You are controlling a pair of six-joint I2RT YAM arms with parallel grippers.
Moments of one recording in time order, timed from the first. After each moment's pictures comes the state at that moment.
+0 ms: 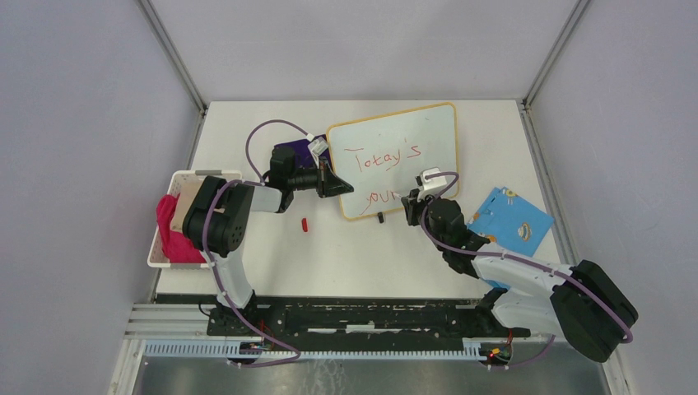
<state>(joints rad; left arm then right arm) -0.29 1.88 0.84 0.72 1.03 -0.33 0.71 1.15 0.41 0.47 0.33 0.20</state>
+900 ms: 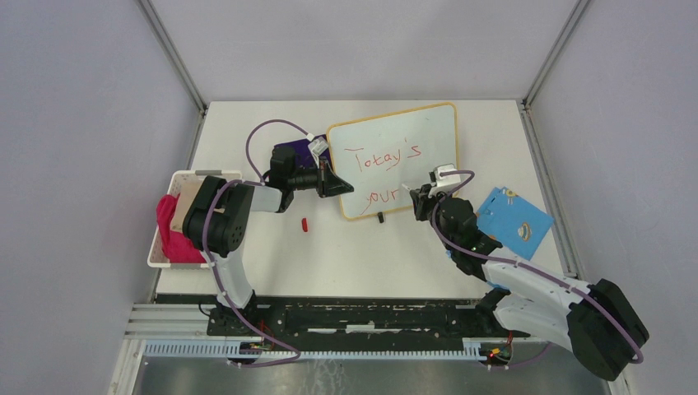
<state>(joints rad) -0.29 1.88 0.85 0.72 1.03 -0.32 0.68 1.00 0.41 0.42 0.34 0.21</state>
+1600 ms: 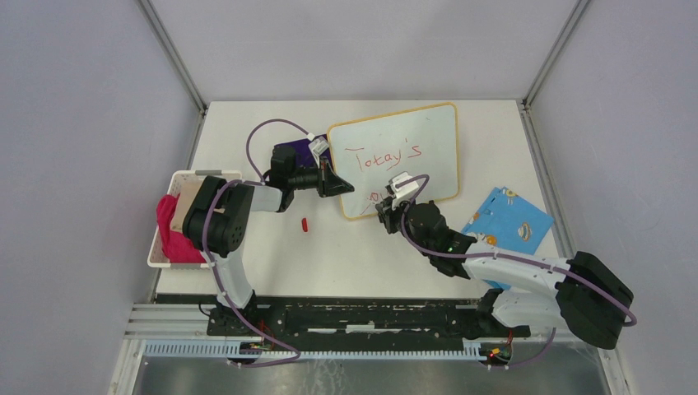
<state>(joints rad) -0.29 1.88 0.85 0.71 1.03 -0.32 0.93 1.19 0.53 0.41 0.34 0.13</state>
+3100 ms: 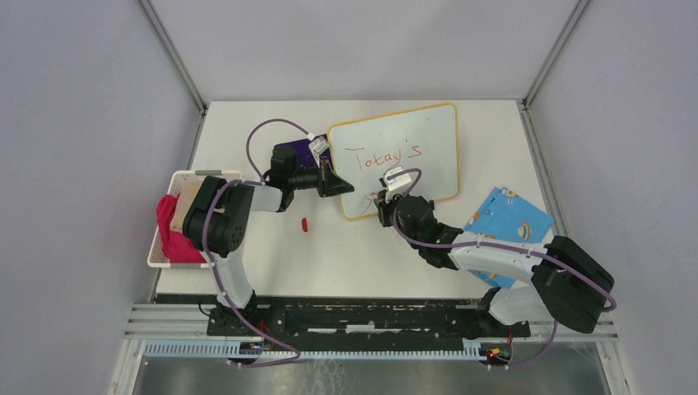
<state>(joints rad) -0.29 1.88 0.85 0.70 1.03 -0.31 0.90 1.33 0.59 0.44 0.40 0.15</state>
